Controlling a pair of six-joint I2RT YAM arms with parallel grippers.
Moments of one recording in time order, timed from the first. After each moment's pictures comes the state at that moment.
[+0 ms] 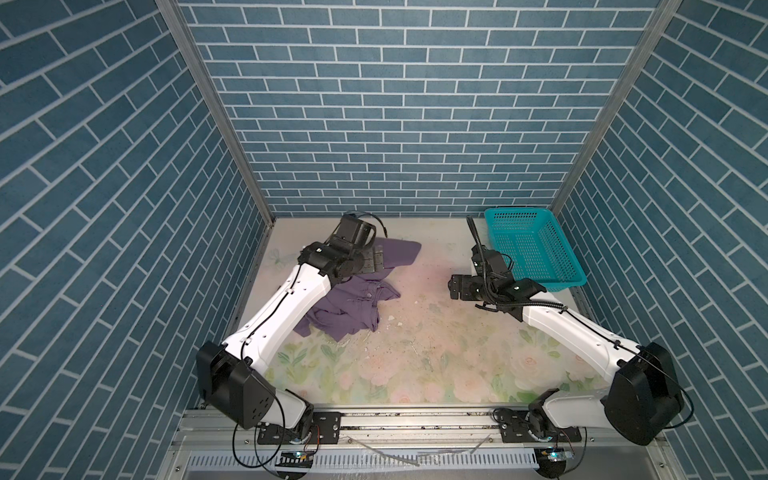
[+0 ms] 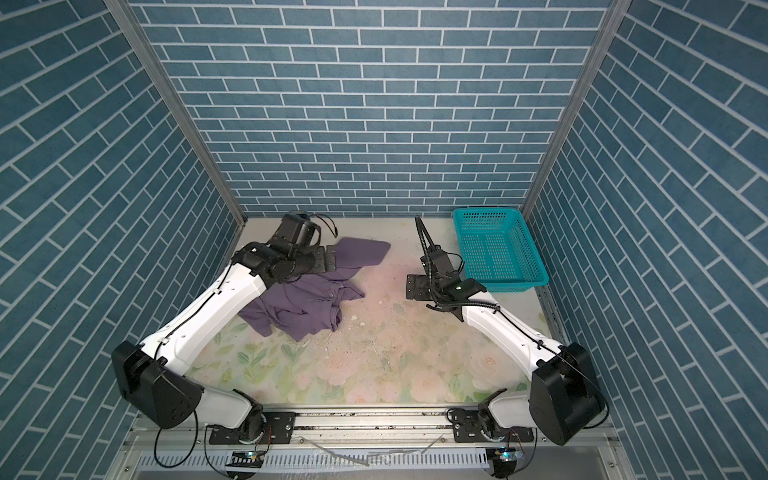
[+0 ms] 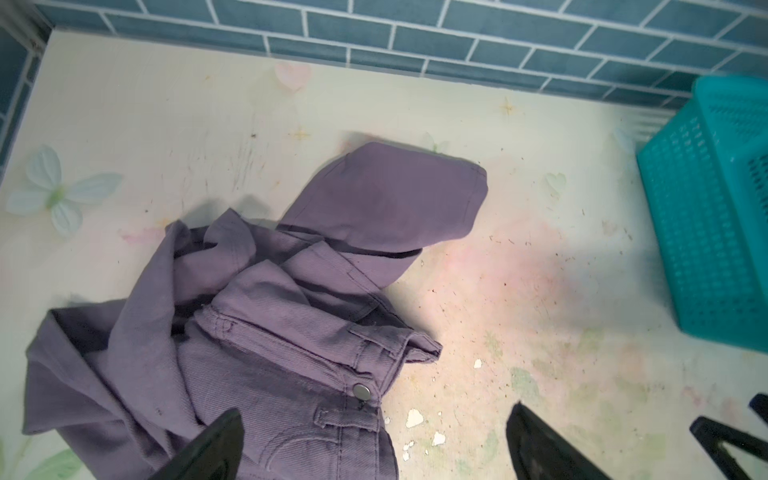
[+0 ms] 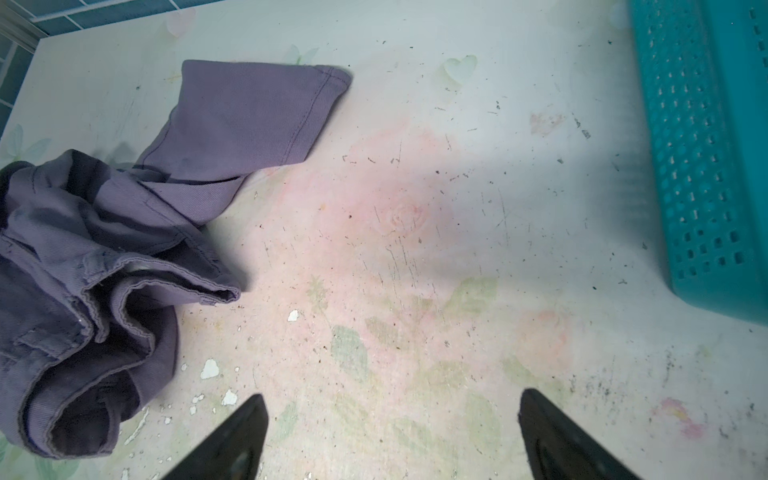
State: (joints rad) left arm -0.54 1.49 1.49 -0.89 -0.24 -0.46; right arm 0.59 1.35 0.99 -0.48 0.10 0.46
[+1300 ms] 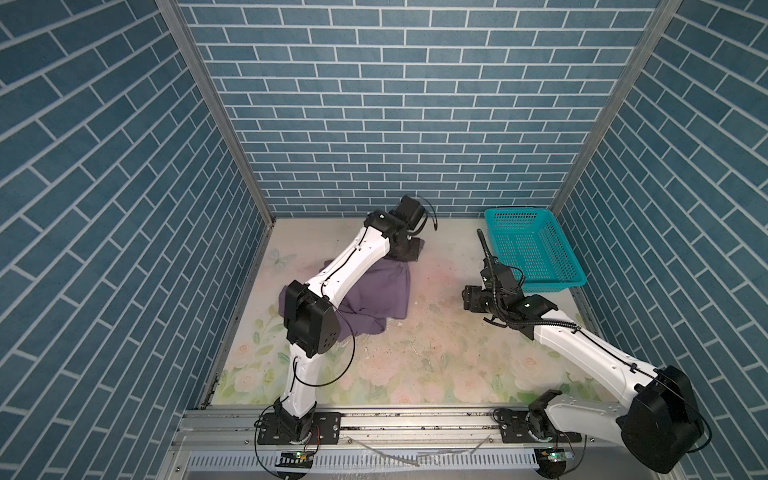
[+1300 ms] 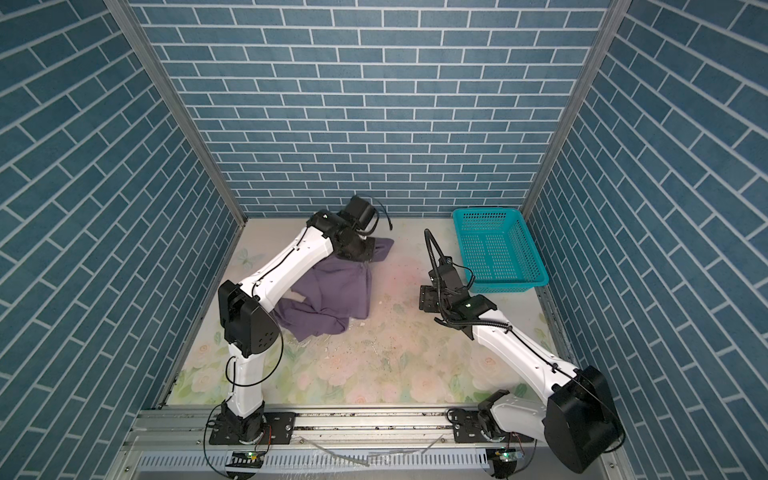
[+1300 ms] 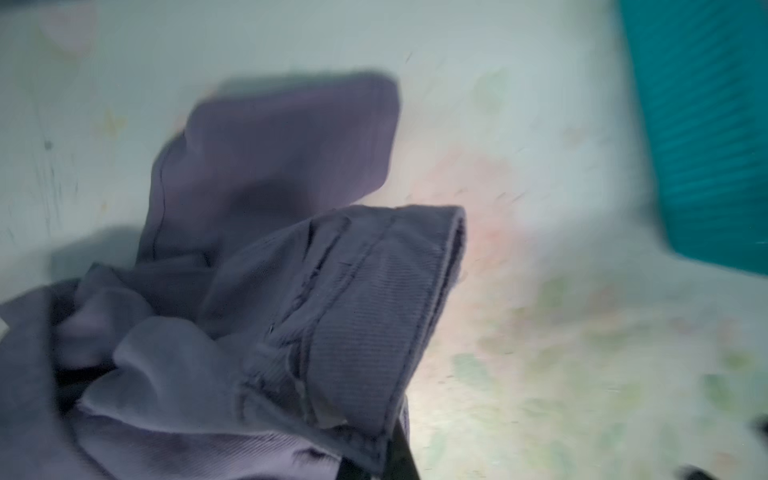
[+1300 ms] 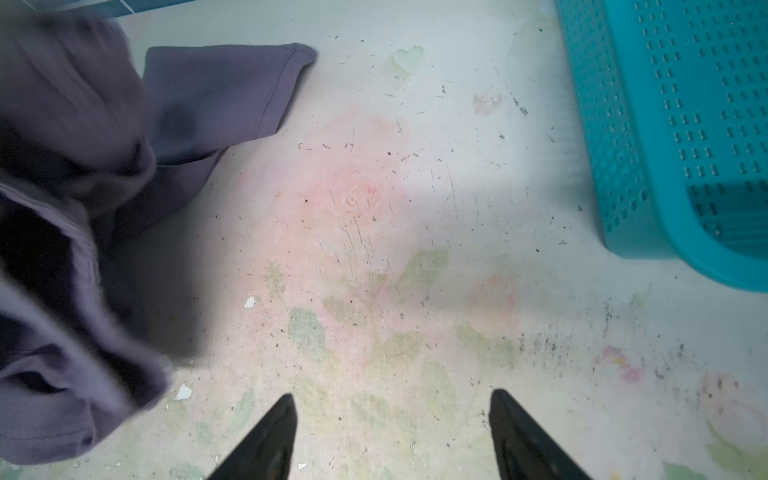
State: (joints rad) left arm -0.64 2.05 2.23 -1.16 -0.05 -0.41; right arm 0.59 1.20 0.83 -0.45 0.17 0.48
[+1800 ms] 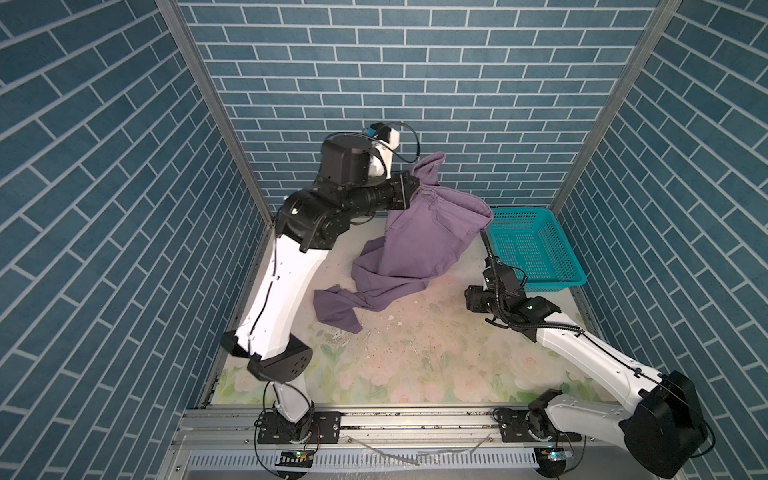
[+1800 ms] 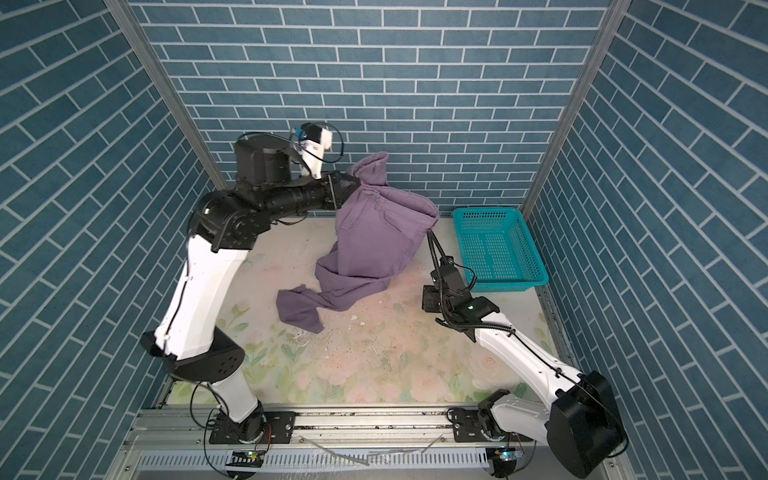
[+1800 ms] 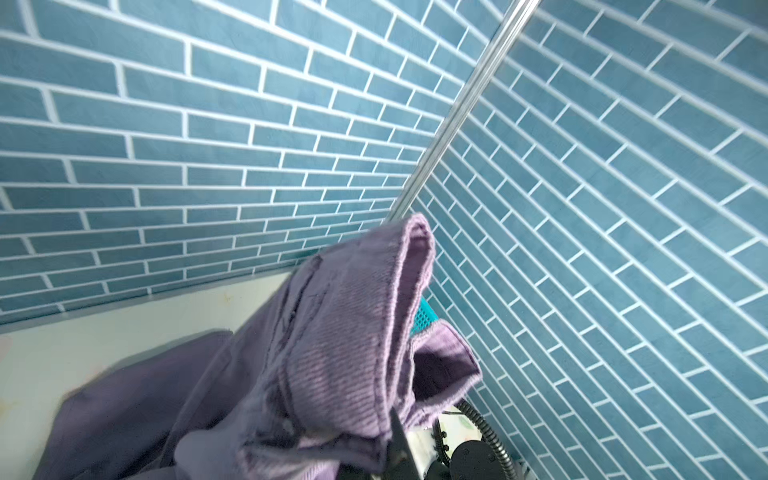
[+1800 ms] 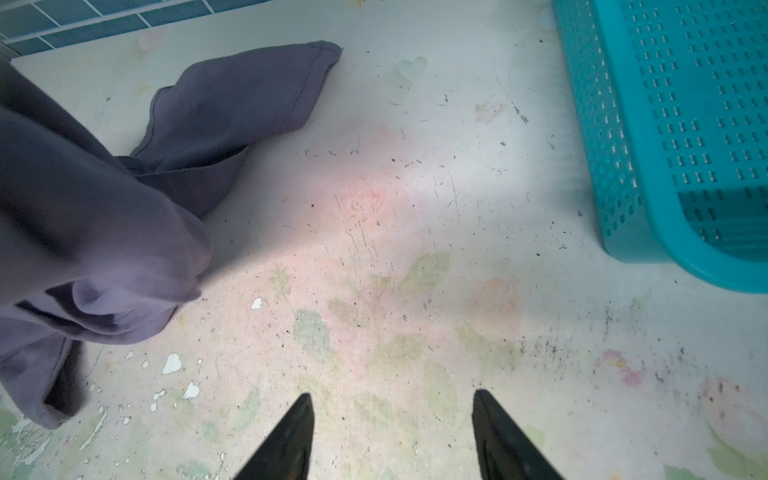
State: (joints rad) left arm -0.58 1.71 2.47 -0.99 0.19 -0.46; right arm 0.59 1.17 0.82 -0.44 0.17 0.47
